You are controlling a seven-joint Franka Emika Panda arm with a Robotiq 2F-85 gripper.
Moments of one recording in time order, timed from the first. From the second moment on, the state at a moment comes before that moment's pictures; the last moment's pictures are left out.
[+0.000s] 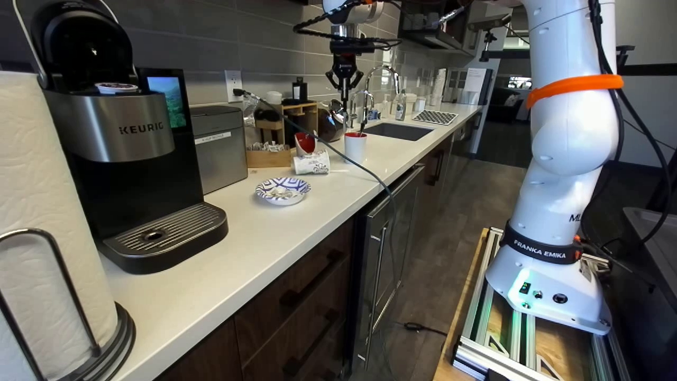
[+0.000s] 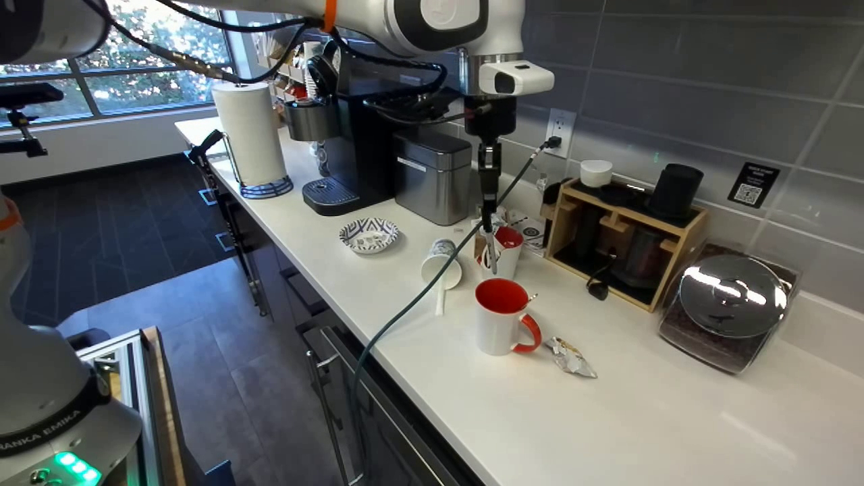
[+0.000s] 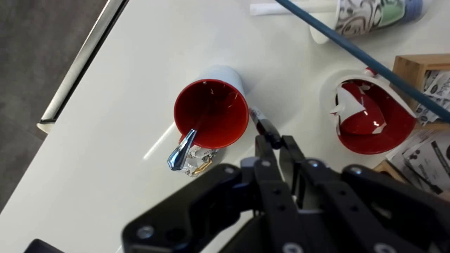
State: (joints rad) arm -0.15 0.32 -0.20 -1.47 -0.07 1.85 0.51
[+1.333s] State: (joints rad) arm -0.17 0.44 -0.25 -1.25 -0.07 1.69 0.72
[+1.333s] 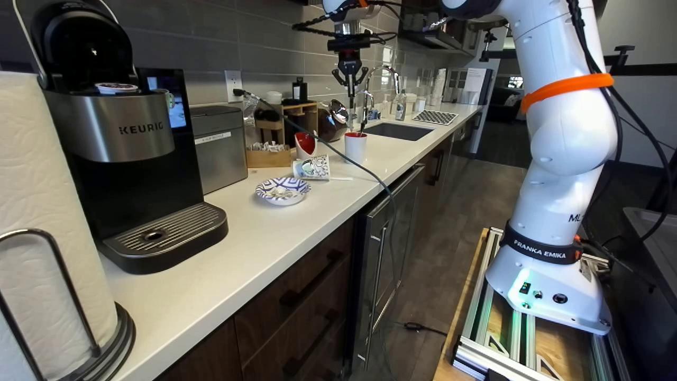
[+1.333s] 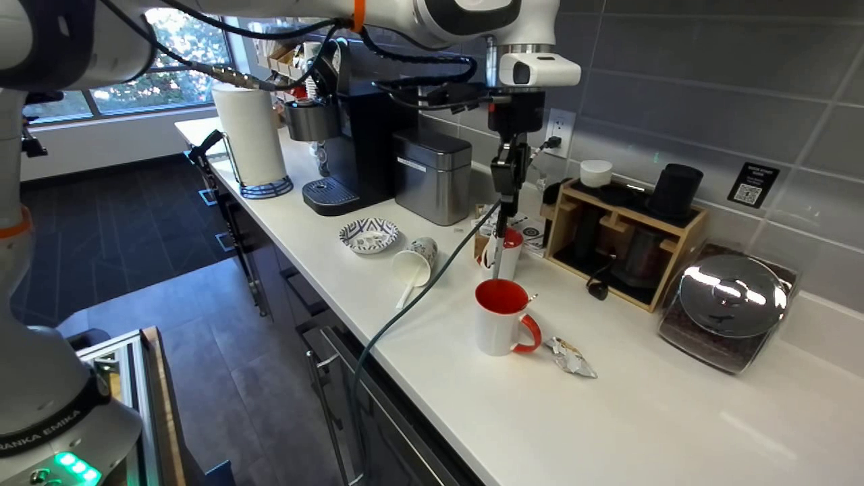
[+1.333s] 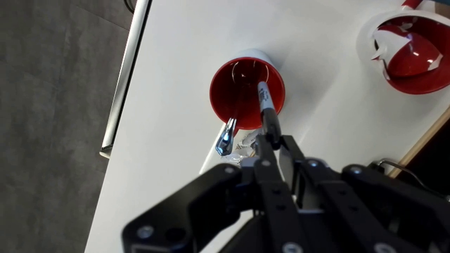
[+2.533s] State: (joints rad) arm -0.14 0.36 -0.22 -1.36 -0.08 1.75 0.47
